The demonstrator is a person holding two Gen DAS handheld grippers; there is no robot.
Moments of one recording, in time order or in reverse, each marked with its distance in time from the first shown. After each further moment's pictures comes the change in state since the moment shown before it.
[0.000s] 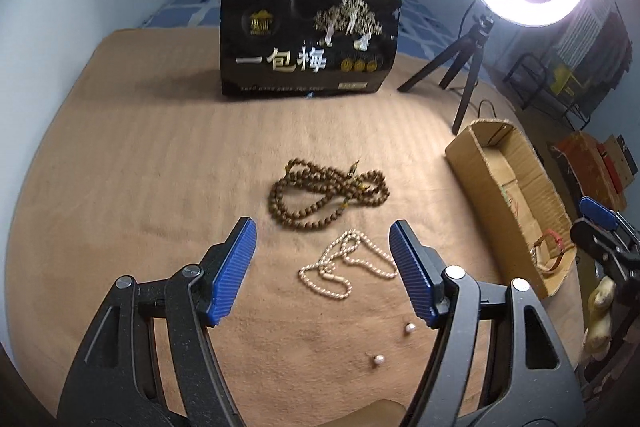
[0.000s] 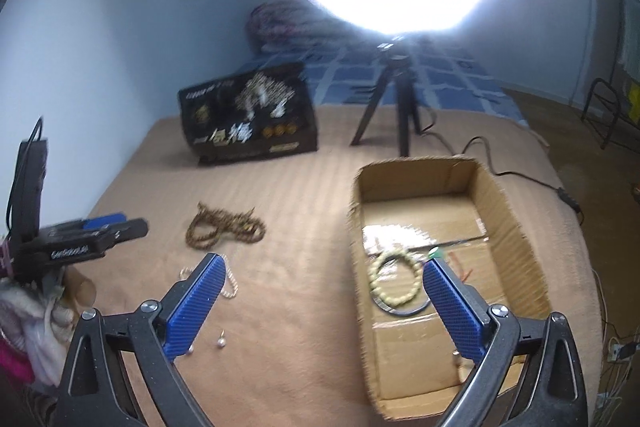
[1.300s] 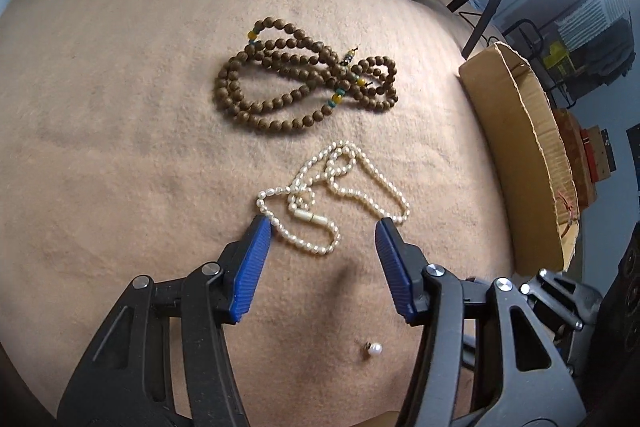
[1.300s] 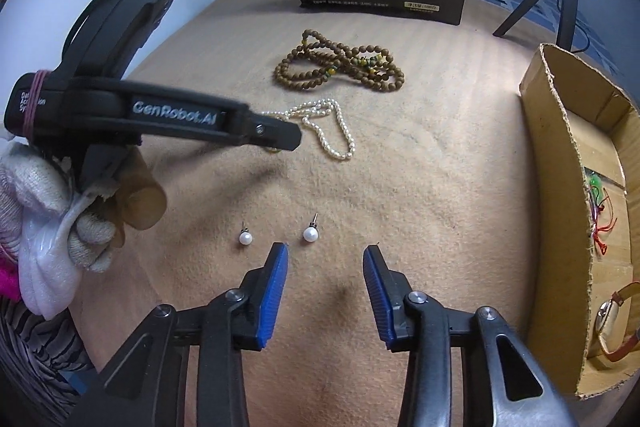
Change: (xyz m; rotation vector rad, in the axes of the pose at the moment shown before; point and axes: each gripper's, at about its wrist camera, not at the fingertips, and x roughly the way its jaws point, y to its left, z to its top) left arm 0.082 0.003 -0.034 -0.101 0.271 -0.129; right arm 0.080 0.072 -0.079 -0.212 0.325 0.206
